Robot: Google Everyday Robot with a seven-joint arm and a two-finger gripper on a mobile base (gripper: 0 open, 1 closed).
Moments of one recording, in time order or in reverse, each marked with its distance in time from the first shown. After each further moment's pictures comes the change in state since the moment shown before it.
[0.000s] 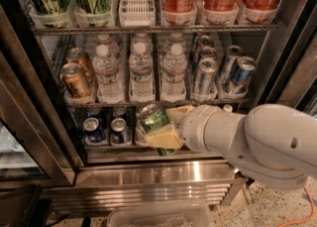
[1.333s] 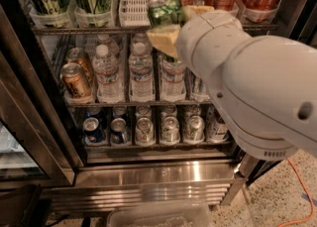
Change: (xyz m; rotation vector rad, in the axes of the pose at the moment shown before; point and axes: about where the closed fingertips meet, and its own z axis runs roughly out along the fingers) arm -0.202 -0.096 -0.082 0.587 -0.272 -0.067
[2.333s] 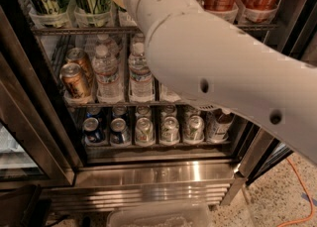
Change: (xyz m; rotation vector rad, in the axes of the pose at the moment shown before) arm -0.110 0.036 0.044 0.014 -0.293 0.088
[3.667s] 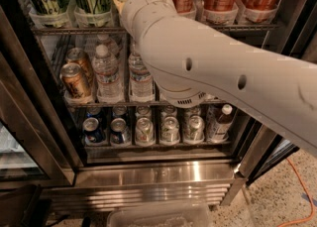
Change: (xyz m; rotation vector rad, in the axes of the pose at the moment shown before) arm 0.071 0.018 0.032 -0.023 0.142 -0.034
